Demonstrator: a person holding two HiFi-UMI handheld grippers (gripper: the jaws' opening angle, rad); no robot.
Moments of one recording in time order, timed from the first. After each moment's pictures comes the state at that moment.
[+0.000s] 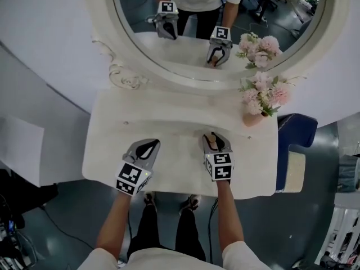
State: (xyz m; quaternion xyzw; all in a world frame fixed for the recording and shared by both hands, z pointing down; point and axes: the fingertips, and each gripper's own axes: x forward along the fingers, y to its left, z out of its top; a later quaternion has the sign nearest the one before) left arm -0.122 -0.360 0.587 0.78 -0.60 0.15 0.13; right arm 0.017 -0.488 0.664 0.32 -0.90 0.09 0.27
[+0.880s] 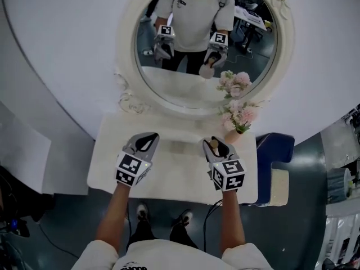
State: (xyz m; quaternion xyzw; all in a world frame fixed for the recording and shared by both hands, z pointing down) left arm -0.137 -0.388 0.445 0.78 -0.61 0.12 0.04; right arm 0.021 -0.465 0.443 0.28 -0.94 0.05 0.19
